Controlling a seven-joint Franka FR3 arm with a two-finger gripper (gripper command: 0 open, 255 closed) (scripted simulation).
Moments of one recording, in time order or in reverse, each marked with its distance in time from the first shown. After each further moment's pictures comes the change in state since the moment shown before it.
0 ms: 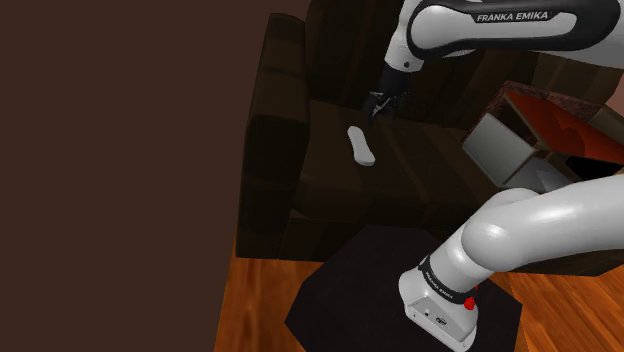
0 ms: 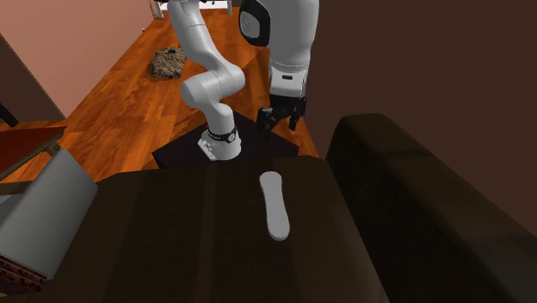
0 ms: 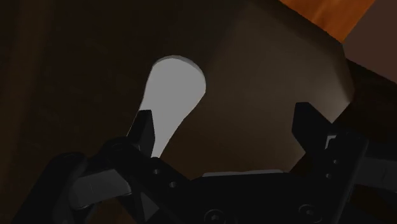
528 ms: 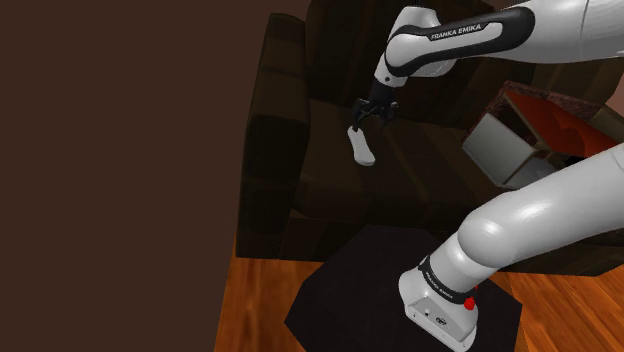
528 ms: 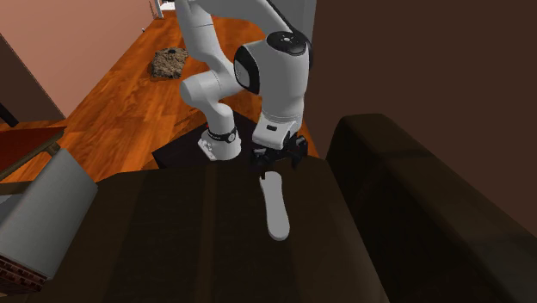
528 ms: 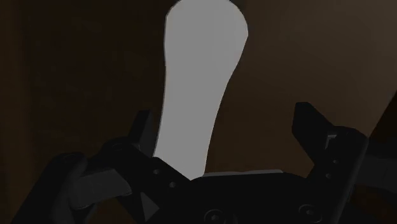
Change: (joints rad) arm -0.090 0.233 -0.064 0.024 0.033 0.235 0.148
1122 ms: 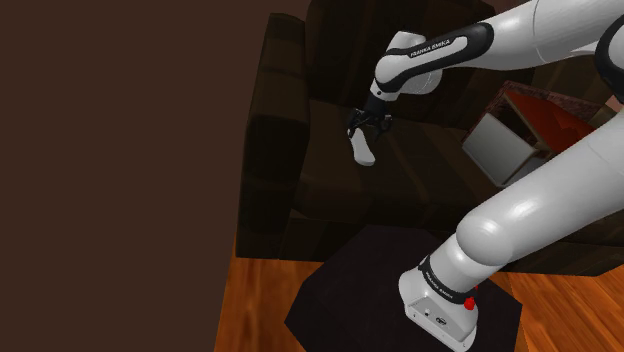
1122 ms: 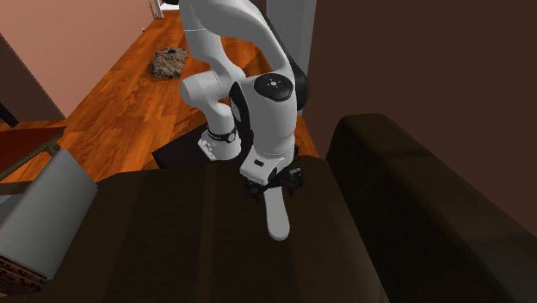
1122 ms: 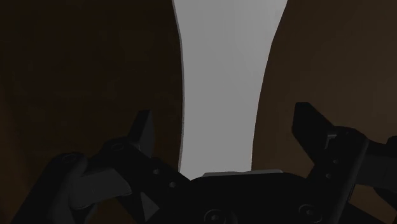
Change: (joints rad) arm -0.041 0.162 -0.043 0.006 0.036 0.171 0.056
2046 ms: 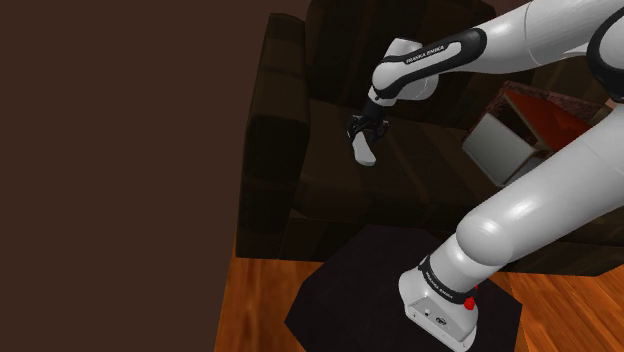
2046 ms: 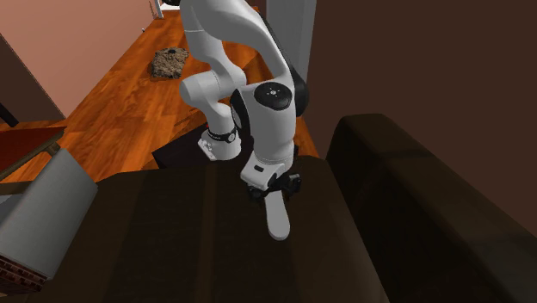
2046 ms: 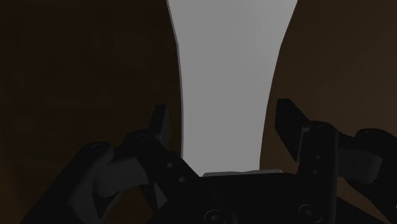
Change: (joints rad) arm 0.000 0.026 -0.001 -0.021 0.004 0.048 -0.002
